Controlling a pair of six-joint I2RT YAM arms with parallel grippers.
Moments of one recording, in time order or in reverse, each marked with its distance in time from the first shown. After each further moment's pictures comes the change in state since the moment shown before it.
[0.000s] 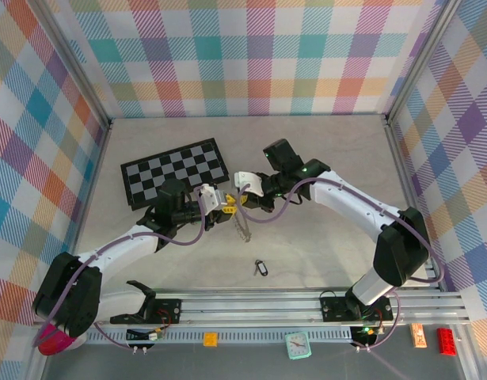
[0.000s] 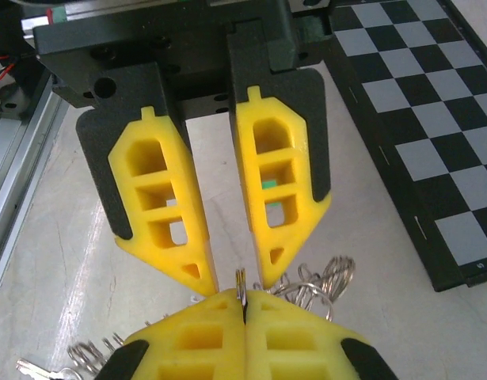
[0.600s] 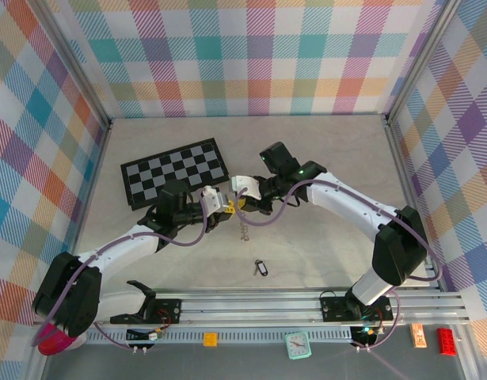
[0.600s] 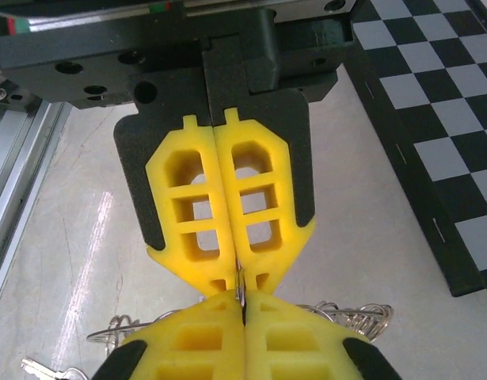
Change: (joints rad) left arm -0.015 0.001 0.005 -0.052 -0.012 0.034; right arm 0.021 0.008 -0.017 0.005 0.011 -0.002
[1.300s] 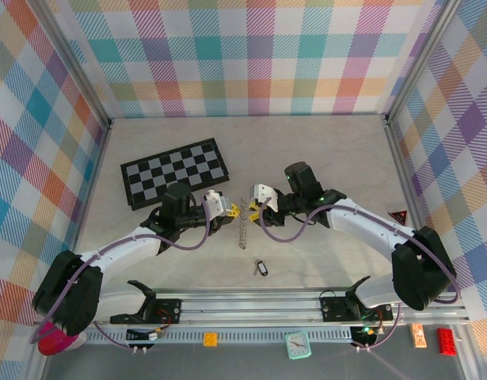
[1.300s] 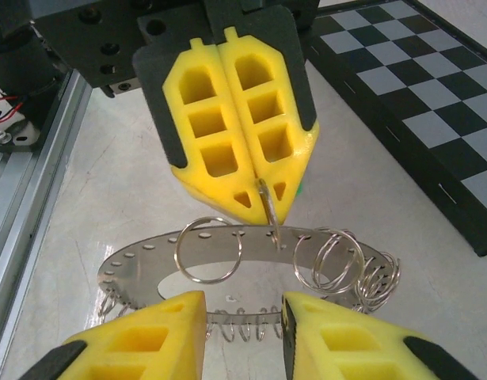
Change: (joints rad) left arm -0.037 0.006 -0.024 0.038 -0.027 -0.002; right arm -0.085 -0.212 -0.424 0.429 -0.101 0.236
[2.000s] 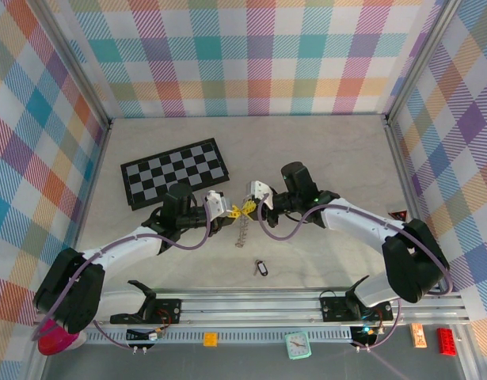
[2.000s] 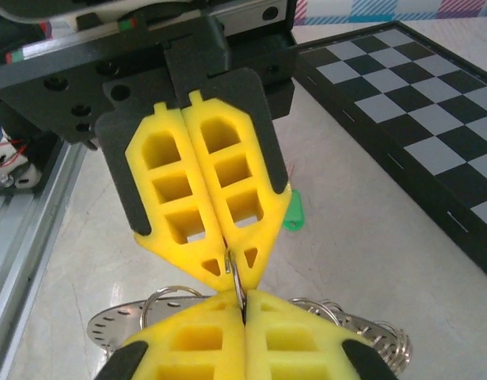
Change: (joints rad) left arm -0.002 0.017 -0.003 0.013 0.017 -0.017; right arm 0.018 0.061 -0.012 0.157 -0.048 0.100
